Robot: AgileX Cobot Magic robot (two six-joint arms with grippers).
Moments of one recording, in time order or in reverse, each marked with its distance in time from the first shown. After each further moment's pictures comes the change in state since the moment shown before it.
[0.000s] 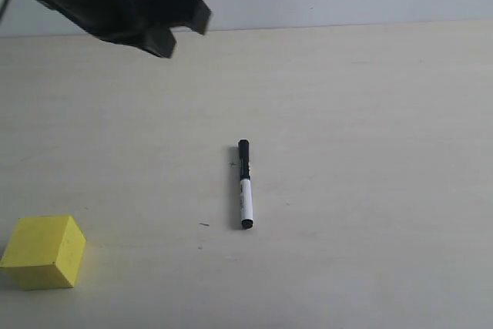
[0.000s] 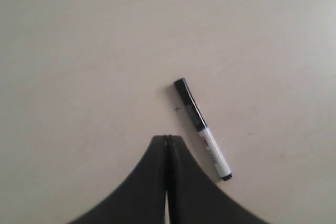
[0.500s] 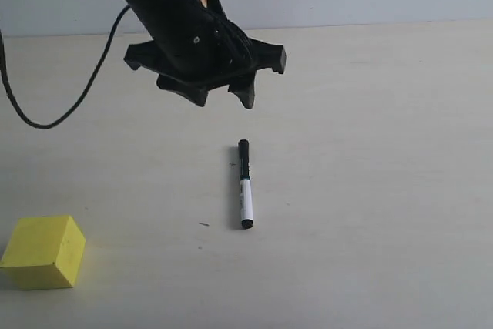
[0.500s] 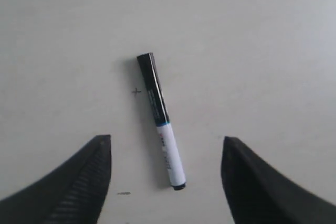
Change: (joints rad) left arm -0.080 0.292 -0.168 -0.033 0.071 -0.247; right arm 0.000 0.000 0.000 0.000 0.000 0.000
